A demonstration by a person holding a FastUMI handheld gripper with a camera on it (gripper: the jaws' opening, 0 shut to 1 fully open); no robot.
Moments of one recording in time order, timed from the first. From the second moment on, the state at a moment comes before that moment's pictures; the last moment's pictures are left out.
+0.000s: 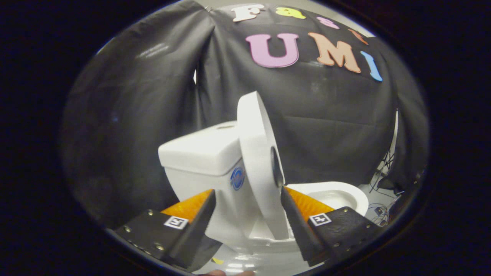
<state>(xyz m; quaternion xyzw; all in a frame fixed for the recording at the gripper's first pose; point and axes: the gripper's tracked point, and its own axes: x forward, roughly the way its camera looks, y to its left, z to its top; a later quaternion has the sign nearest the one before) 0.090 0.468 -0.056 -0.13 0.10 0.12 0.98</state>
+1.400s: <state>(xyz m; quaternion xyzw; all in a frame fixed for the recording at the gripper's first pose) 0.083 0.201 -0.019 -0.05 0.12 0.01 0.99</state>
